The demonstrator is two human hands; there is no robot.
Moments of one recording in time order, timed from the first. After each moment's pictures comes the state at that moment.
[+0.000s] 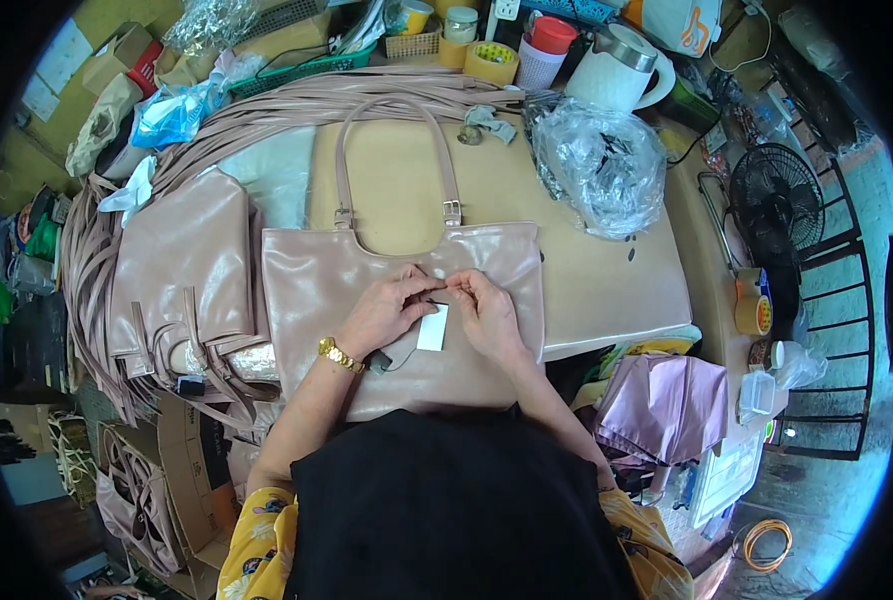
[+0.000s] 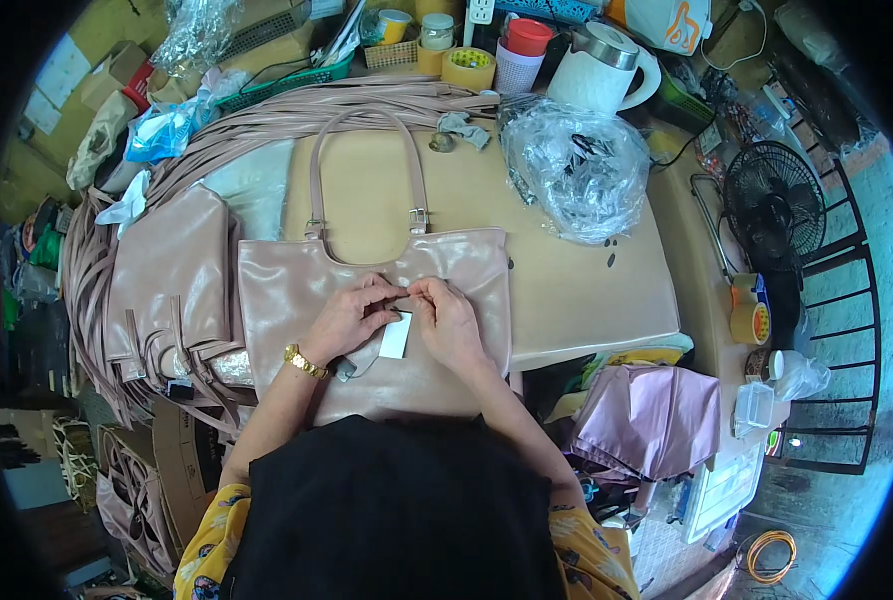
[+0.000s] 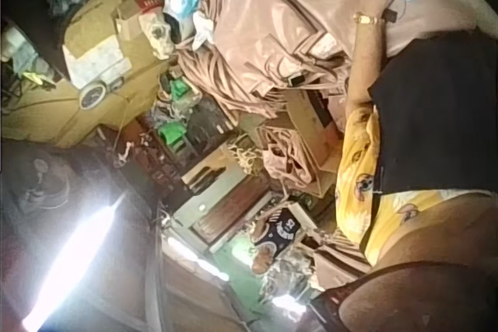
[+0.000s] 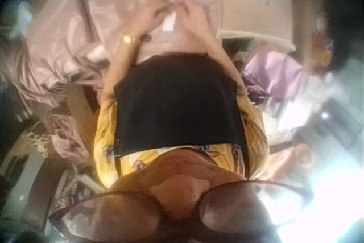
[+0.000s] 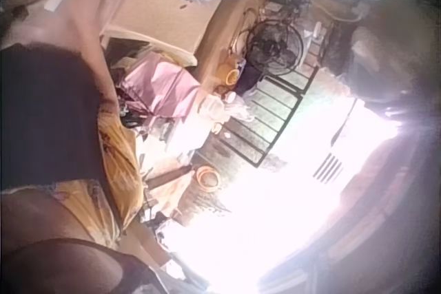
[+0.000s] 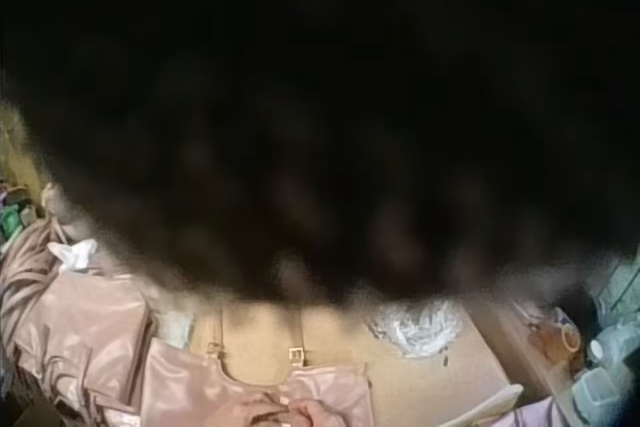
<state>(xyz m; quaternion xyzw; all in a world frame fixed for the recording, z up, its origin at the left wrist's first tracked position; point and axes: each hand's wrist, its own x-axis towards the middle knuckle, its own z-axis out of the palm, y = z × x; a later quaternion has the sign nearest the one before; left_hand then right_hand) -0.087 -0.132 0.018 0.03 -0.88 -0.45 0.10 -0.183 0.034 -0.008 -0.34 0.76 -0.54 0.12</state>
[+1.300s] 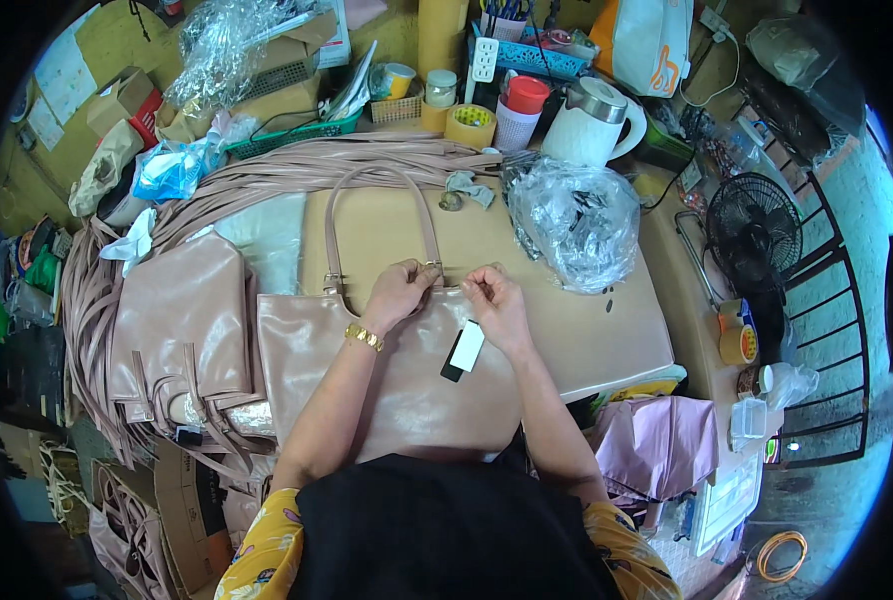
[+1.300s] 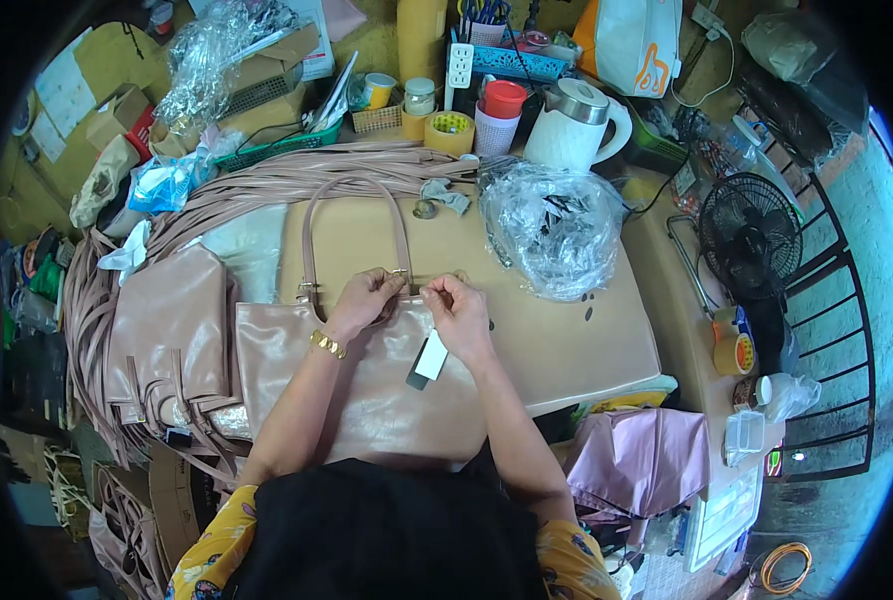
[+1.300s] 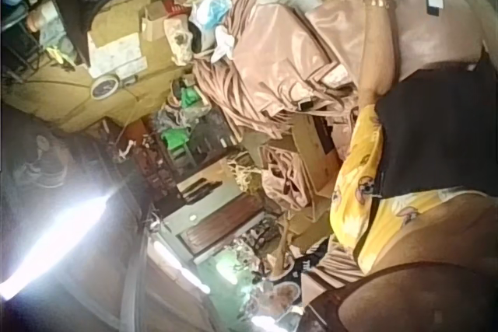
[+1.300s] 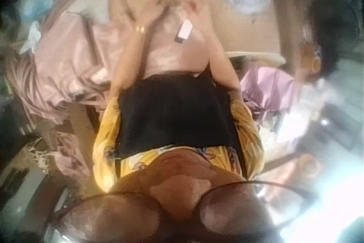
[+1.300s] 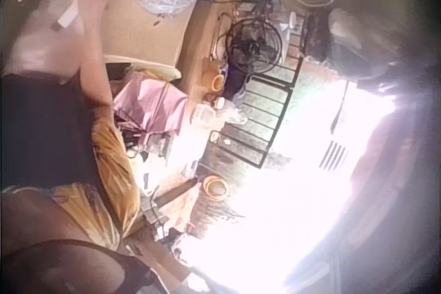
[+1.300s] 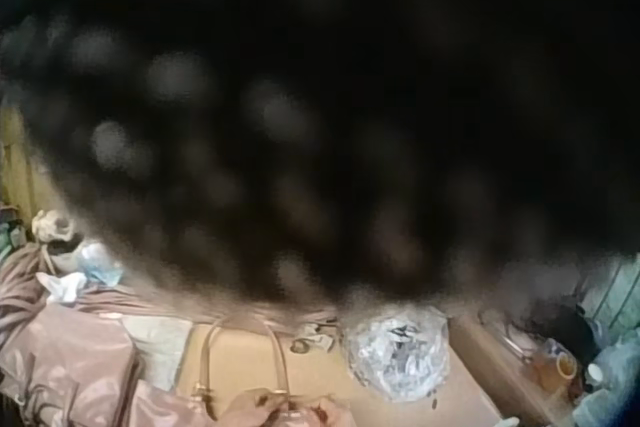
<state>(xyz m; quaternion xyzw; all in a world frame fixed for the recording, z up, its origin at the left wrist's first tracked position) -0.200 -0.164 0.016 0.22 -0.77 -0.60 0.01 -0.271 0.019 0.022 -0.30 0.76 -0.57 0.09</state>
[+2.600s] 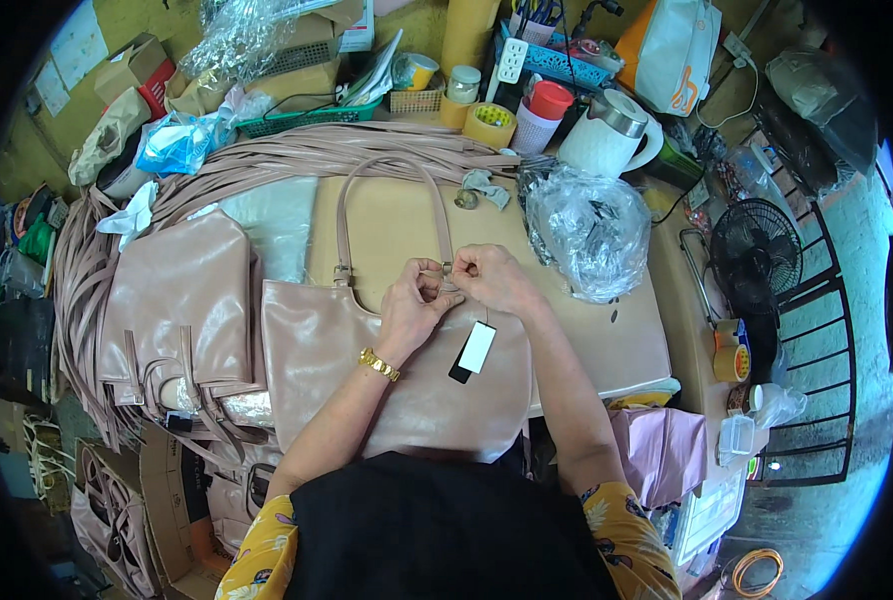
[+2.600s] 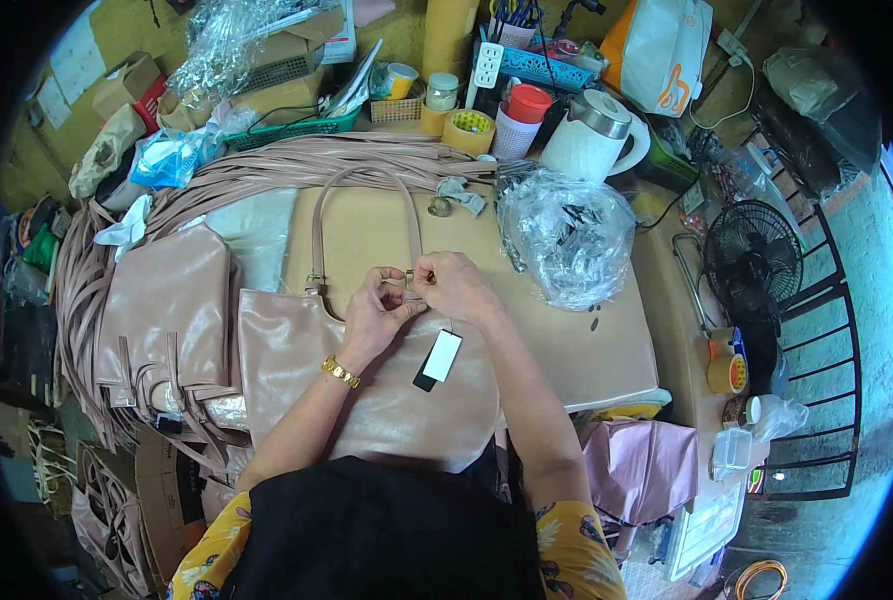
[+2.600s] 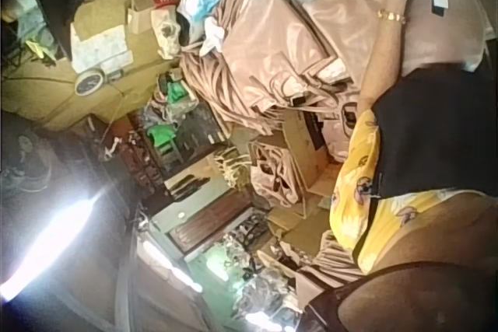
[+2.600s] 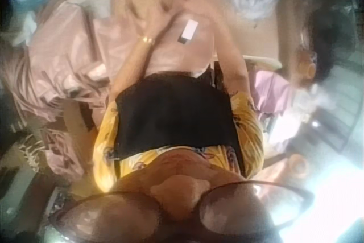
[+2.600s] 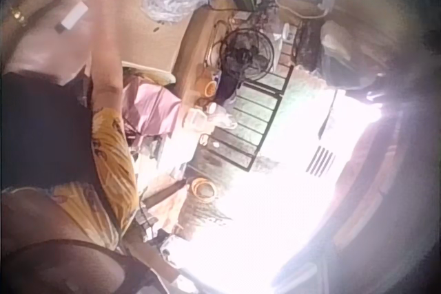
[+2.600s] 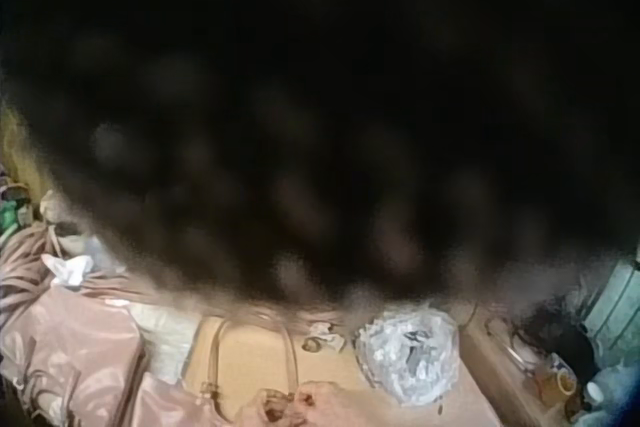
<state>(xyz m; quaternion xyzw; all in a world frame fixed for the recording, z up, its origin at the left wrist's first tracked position) -0.167 -0.130 0.026 0.22 -0.78 -0.54 0.21 -0.297 -0.024 0.083 -0.45 0.81 -0.33 0.19</state>
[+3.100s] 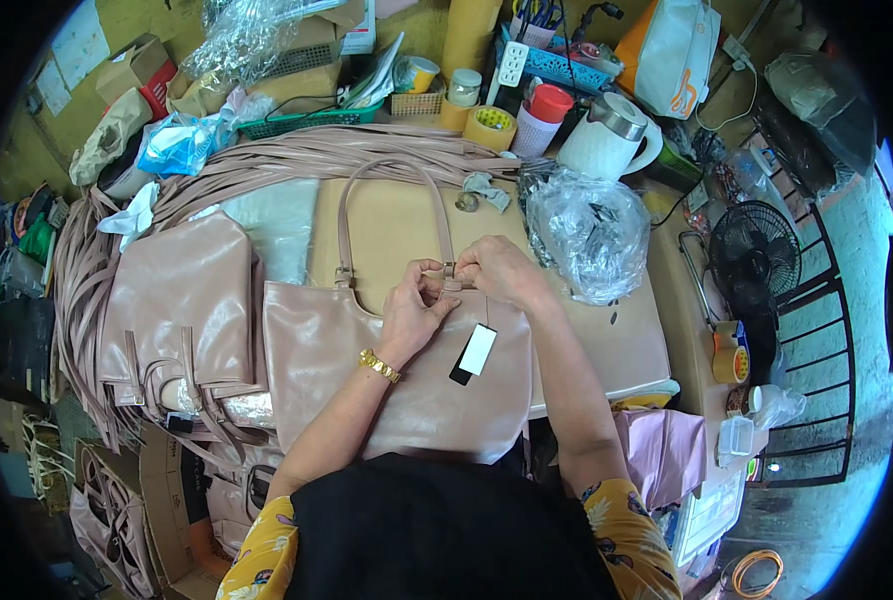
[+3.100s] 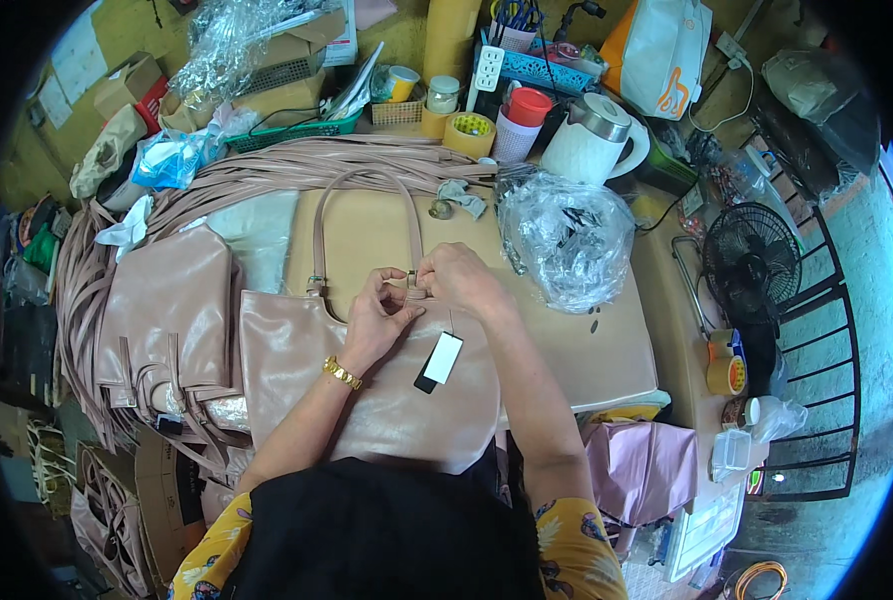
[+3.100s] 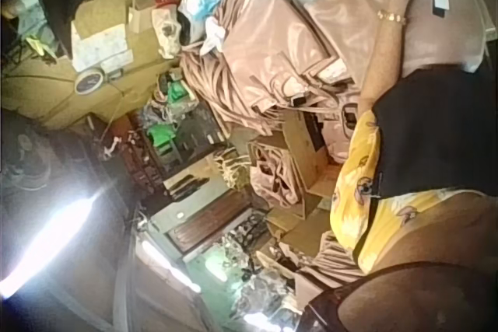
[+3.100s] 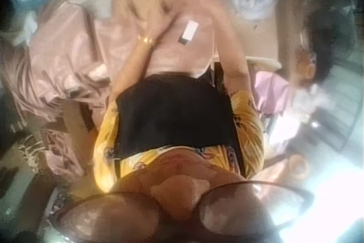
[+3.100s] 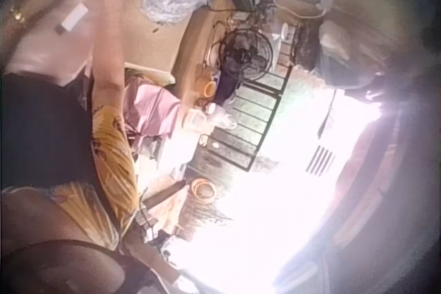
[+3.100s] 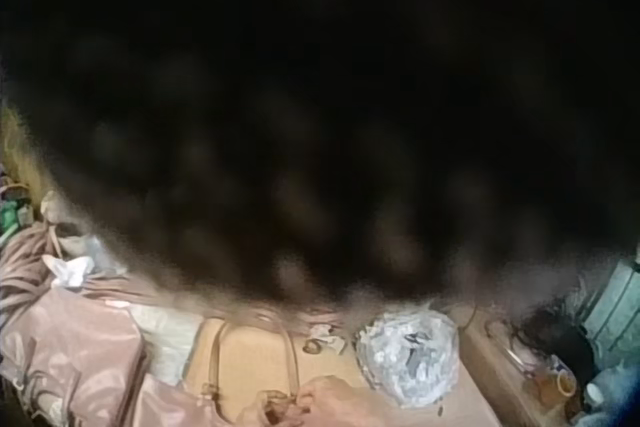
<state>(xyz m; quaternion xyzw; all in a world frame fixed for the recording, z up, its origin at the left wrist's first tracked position) -0.166 -0.132 0.017 0.17 -0.78 -0.55 0.23 -0.308 -0.029 0.092 -0.49 0.81 -0.28 0.17</state>
